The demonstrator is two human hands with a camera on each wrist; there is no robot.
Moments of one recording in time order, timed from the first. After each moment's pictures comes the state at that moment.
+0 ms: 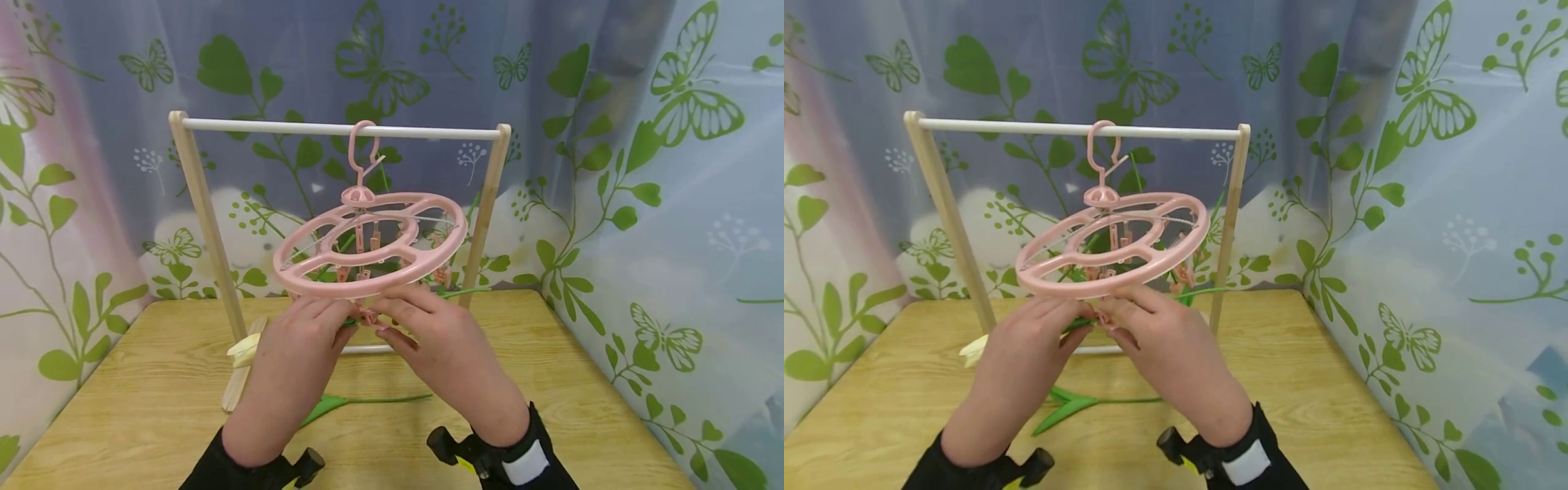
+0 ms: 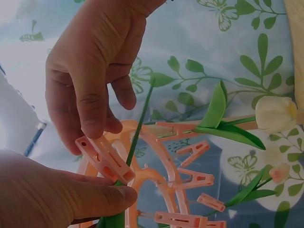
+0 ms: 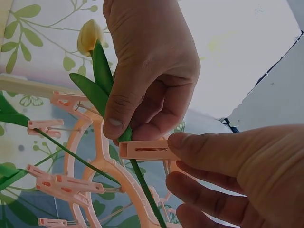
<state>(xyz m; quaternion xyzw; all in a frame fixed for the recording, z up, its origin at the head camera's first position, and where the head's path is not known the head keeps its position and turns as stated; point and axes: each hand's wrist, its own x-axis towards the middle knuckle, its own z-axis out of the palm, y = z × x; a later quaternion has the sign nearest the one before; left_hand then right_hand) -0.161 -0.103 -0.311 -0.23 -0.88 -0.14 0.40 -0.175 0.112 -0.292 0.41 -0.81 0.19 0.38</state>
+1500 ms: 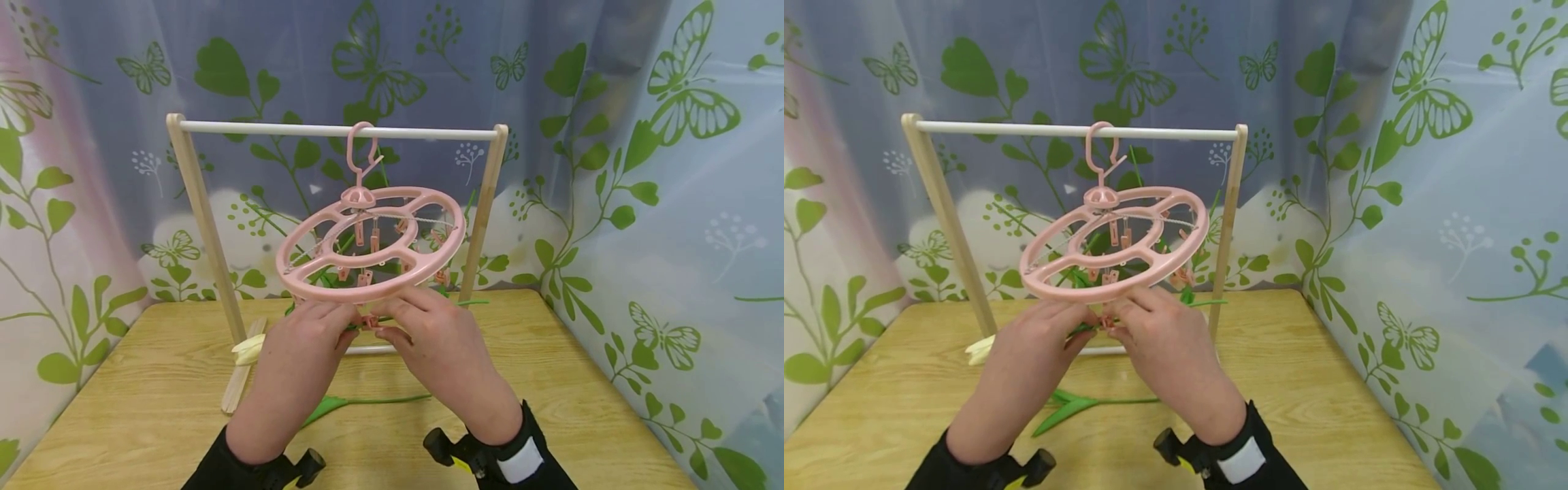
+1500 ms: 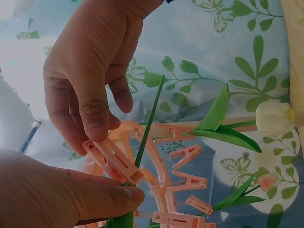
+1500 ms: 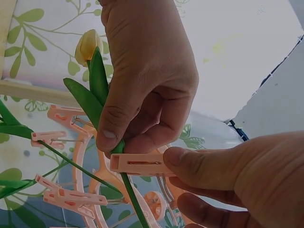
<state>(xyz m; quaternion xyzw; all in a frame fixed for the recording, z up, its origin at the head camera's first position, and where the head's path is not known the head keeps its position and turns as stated) -0.167 -0.099 -0.318 -0.22 -0.89 -0.13 0.37 -0.175 0.106 -0.294 0.36 -0.84 0.16 0.38</state>
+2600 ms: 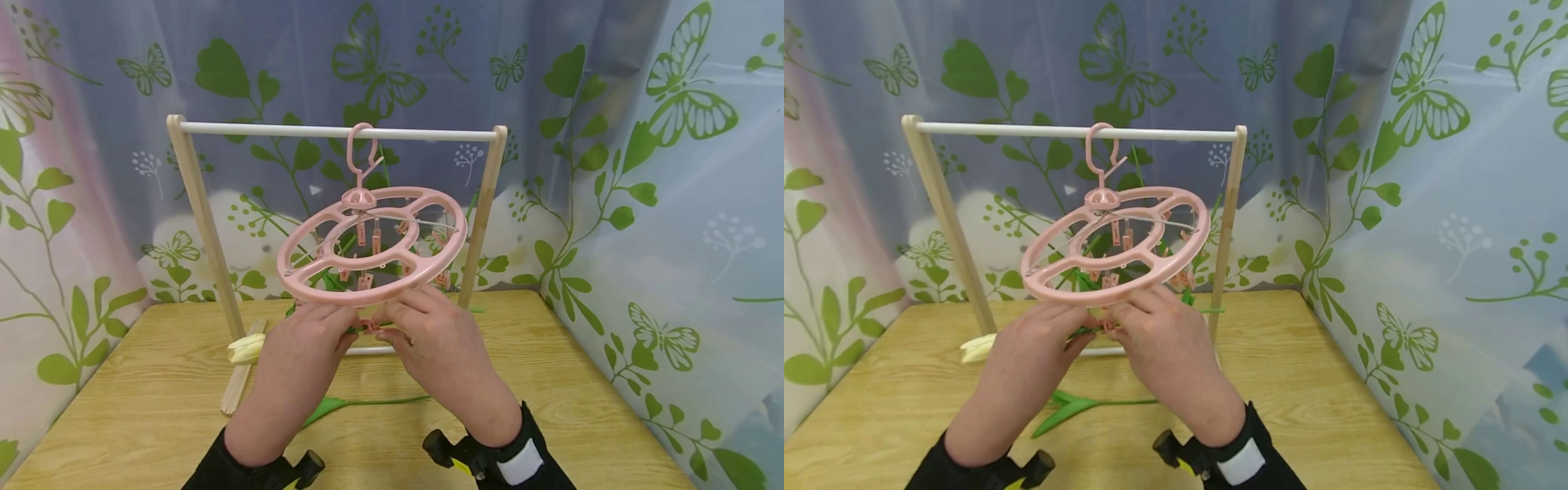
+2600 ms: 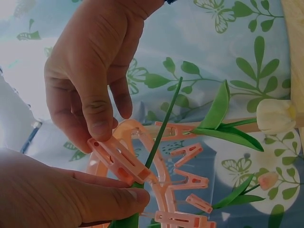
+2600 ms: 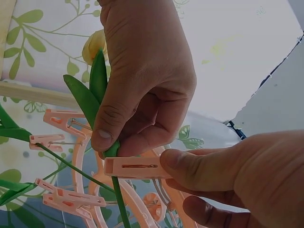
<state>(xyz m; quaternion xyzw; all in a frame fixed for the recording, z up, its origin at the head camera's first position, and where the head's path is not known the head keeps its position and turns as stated) -0.165 -0.098 -0.317 -0.22 -0.90 -0.12 0.36 -0.174 0.105 -0.292 0.37 -0.83 0.16 0.39</state>
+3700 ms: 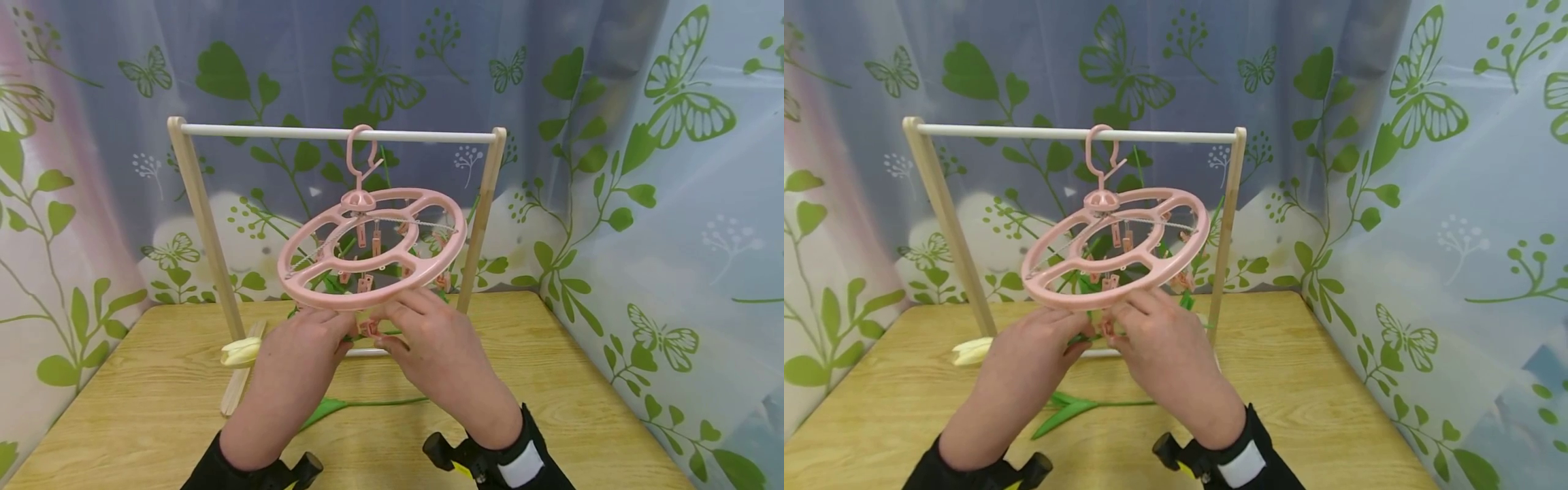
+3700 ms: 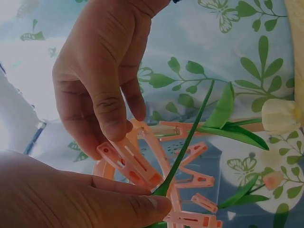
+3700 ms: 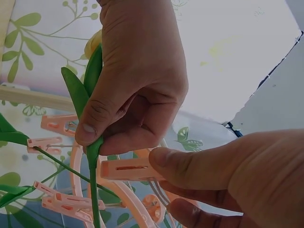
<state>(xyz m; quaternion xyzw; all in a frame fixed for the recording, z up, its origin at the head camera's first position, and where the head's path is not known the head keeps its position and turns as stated) -0.160 -0.100 -0.314 -0.20 -0.92 -0.10 0.32 -0.172 0.104 -0.292 0.36 -0.85 0.17 0.34</state>
